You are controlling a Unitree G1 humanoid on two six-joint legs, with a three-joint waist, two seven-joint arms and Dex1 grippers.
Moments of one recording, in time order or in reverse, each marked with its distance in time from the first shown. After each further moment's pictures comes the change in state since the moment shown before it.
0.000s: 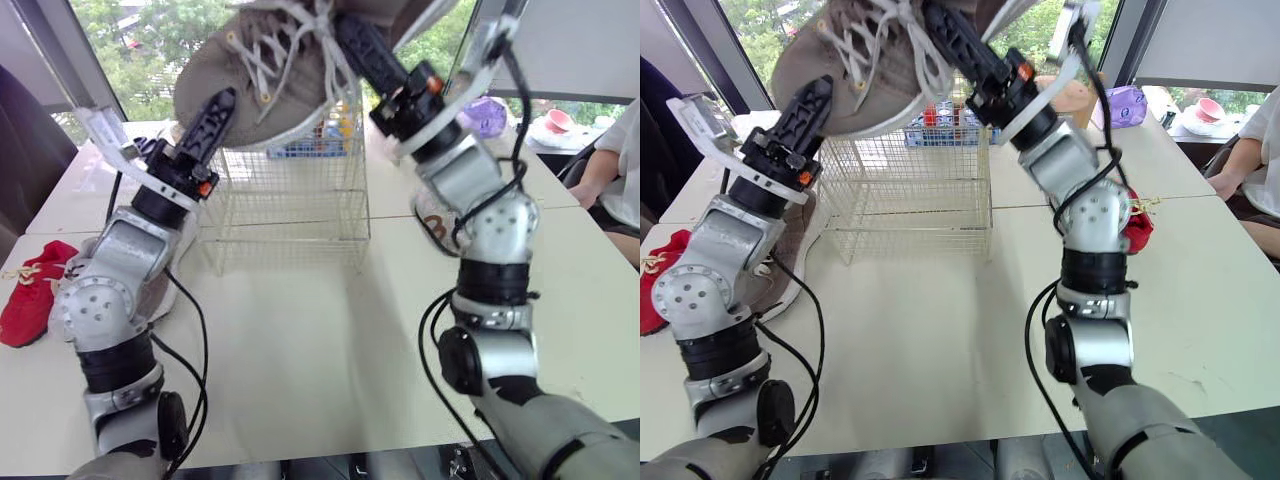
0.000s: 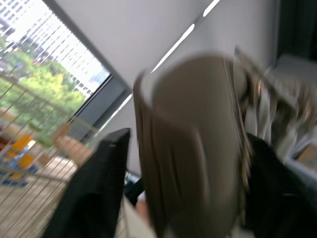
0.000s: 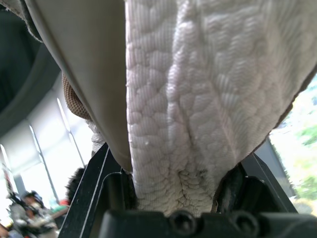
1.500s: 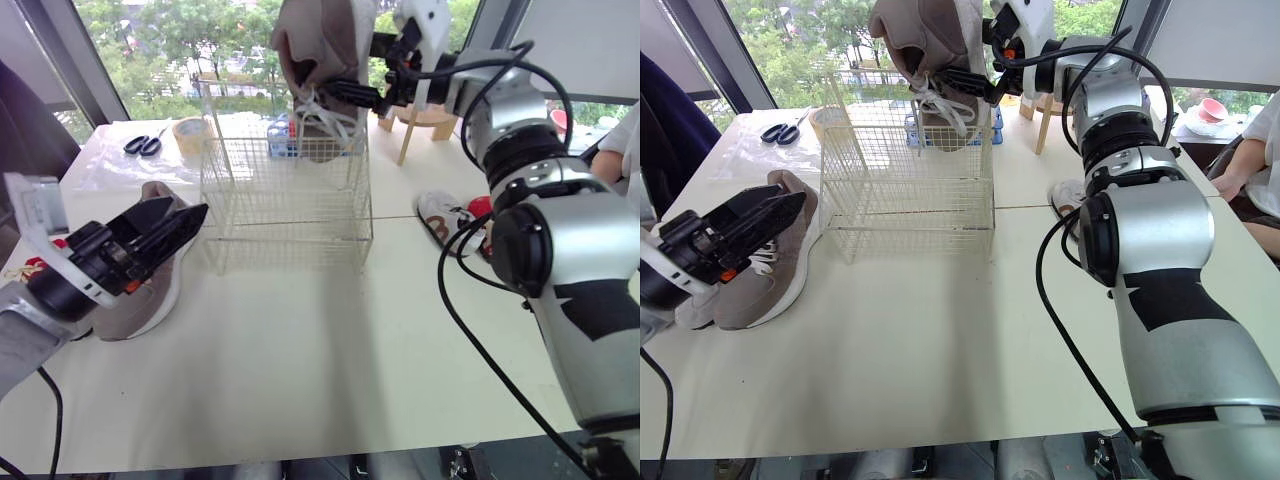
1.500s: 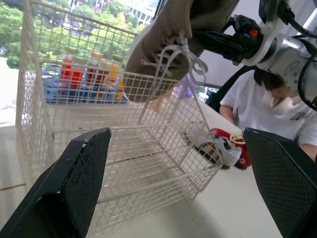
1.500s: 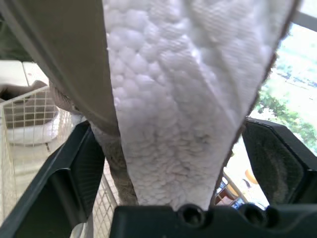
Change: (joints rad) left arm 0.532 0.452 0.218 -0.272 -0.160 -0.015 -0.089; right arm -0.559 -0.160 0.146 1.228 -1.000 -0.683 0.555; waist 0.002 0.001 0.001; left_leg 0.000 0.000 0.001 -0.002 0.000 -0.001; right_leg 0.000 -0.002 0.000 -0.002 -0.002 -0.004
